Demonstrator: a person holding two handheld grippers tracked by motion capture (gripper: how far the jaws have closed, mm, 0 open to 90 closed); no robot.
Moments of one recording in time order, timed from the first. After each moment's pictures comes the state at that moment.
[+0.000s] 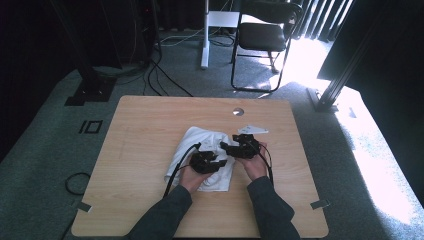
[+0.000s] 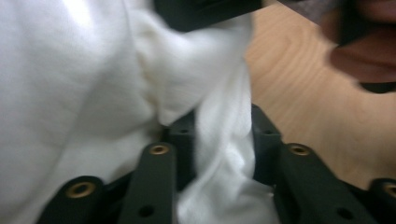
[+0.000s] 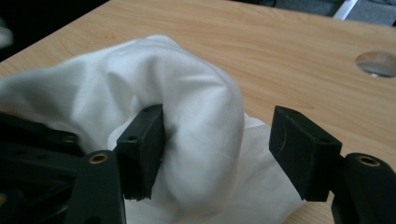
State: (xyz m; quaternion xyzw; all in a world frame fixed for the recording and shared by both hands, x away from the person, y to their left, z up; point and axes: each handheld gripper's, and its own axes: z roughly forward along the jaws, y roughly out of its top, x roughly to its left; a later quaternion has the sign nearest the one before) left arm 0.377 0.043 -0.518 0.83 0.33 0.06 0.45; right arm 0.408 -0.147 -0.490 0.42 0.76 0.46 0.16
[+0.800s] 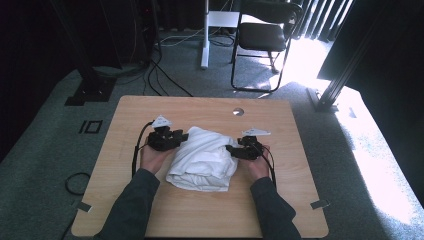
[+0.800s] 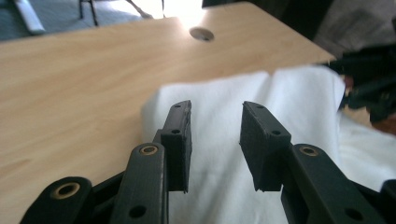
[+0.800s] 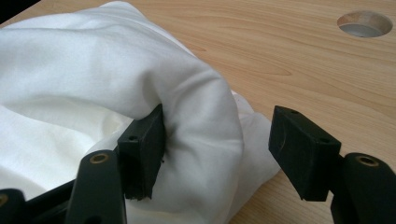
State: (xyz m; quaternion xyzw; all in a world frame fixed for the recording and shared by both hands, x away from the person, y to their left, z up) left arm 0.412 0.161 -0.465 0.78 0.39 0.13 0.47; right arm 0.418 -0.163 -0.515 0.45 0.76 0.44 0.15
